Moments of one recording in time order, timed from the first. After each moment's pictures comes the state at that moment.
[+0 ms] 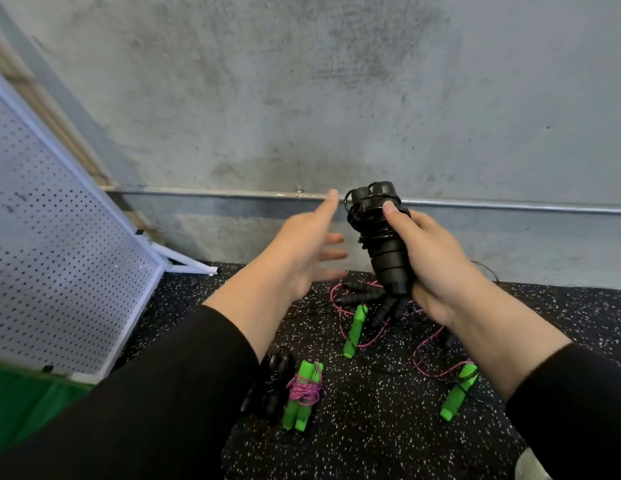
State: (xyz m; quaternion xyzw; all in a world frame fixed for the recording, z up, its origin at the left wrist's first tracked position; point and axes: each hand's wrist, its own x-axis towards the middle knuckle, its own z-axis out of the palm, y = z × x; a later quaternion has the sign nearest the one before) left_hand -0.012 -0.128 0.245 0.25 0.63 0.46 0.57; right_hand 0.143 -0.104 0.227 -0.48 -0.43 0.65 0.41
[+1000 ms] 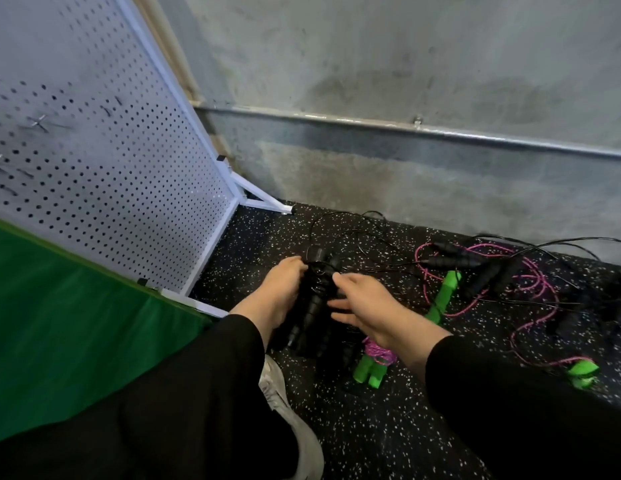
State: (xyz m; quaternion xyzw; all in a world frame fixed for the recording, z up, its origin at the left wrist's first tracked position) left_hand -0.203 -0.228 0.034 0.09 0.75 0.40 0.52; right_hand -0.056 -0.181 0.020 -0.49 -0.42 0.76 0.09
